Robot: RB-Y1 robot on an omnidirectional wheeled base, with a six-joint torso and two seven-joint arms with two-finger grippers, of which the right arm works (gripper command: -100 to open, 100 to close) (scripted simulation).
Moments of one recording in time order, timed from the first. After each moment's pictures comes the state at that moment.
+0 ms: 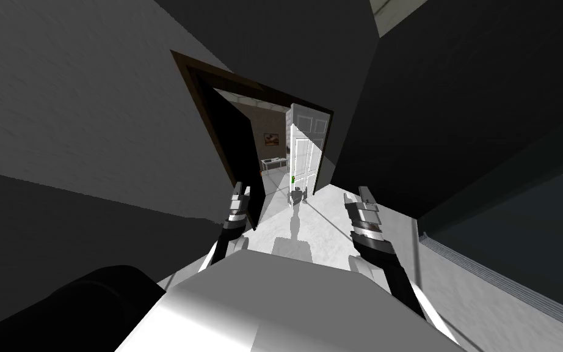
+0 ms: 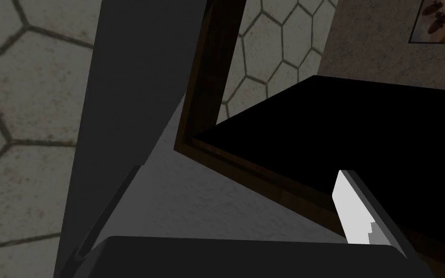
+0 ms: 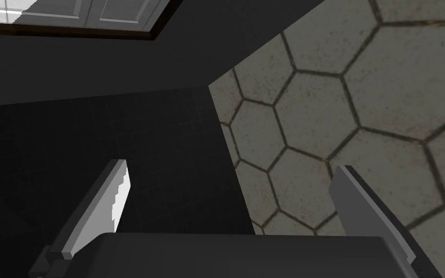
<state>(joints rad) 0.52 -0.04 -0.03 -2.28 0.03 -0.44 0.02</state>
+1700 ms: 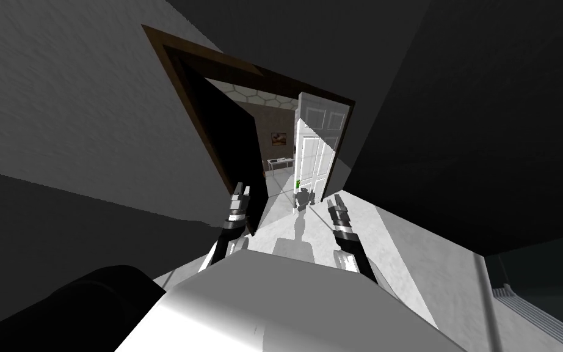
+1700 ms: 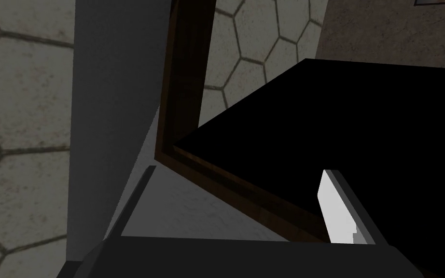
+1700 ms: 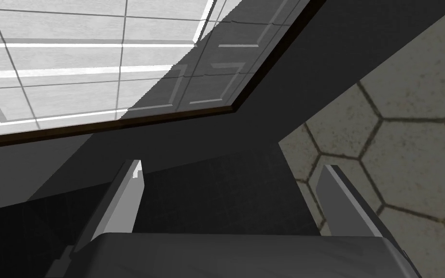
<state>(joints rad) 0.38 -0.08 0.04 -1.92 0.00 -0.52 0.00</state>
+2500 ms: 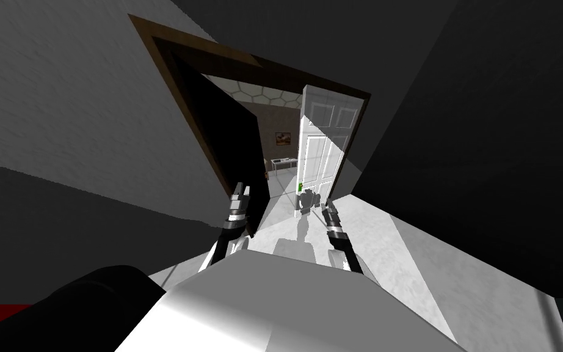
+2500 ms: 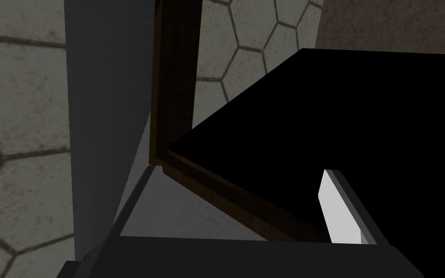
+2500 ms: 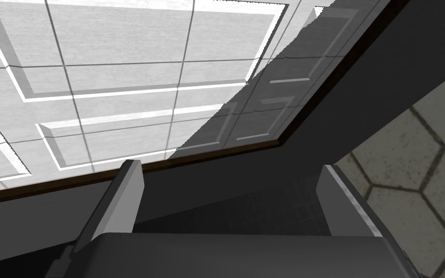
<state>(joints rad) 0.29 -0.10 0.08 -1.70 -0.03 -0.57 -0.02</state>
